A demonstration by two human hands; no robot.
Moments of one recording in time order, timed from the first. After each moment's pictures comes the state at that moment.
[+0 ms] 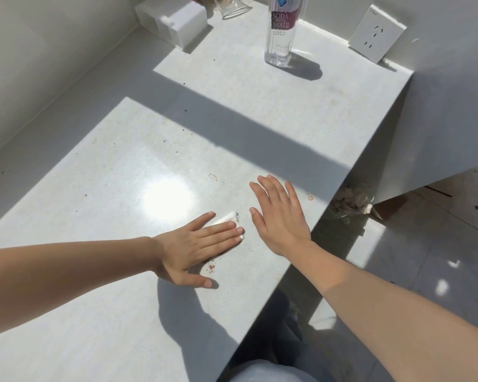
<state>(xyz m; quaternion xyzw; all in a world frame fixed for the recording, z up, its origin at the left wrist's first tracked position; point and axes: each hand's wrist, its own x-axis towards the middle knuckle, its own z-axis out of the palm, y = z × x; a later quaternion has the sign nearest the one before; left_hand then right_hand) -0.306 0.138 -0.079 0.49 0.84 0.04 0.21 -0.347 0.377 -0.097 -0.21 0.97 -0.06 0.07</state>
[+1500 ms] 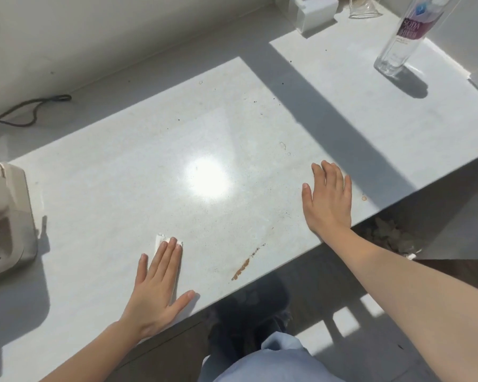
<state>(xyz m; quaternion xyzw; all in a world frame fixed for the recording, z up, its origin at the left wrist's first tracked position) -0.026 0.179 -0.074 -0.20 0.95 0.13 0.18 -0.347 0.379 -0.105 -0.24 0.97 -0.08 0.01</state>
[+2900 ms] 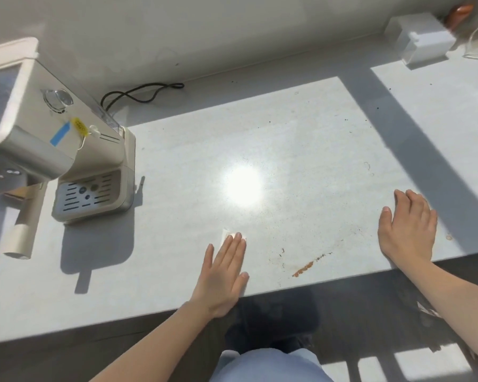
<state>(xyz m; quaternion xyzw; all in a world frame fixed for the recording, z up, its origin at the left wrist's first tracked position) 0.002 0.200 -0.091 -0.30 0.93 0.15 0.13 -0.348 0.380 -0.106 -0.26 0.95 -0.14 -0.03</state>
